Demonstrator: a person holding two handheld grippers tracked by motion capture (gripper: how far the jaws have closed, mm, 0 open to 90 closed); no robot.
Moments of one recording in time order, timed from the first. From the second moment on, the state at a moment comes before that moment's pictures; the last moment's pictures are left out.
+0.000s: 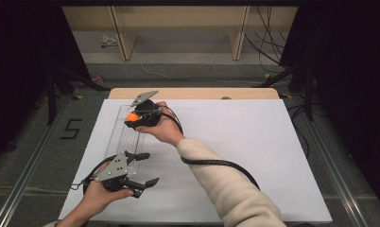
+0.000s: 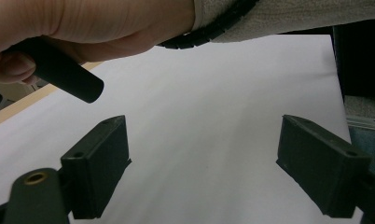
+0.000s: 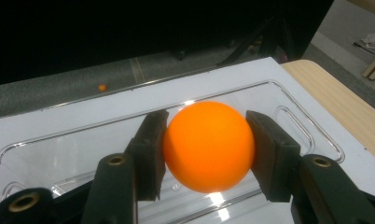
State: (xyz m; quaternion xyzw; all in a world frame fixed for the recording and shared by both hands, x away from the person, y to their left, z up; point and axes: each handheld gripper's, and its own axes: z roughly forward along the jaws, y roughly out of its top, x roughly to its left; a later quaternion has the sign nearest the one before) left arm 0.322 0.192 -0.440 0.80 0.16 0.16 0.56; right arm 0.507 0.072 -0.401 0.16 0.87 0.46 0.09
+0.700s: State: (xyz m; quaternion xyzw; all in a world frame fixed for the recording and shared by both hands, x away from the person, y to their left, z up) left arm 0.322 0.191 -0.441 0.80 0.16 0.16 0.56; right arm 0.510 0.083 -0.405 0.15 0.87 0.45 0.08
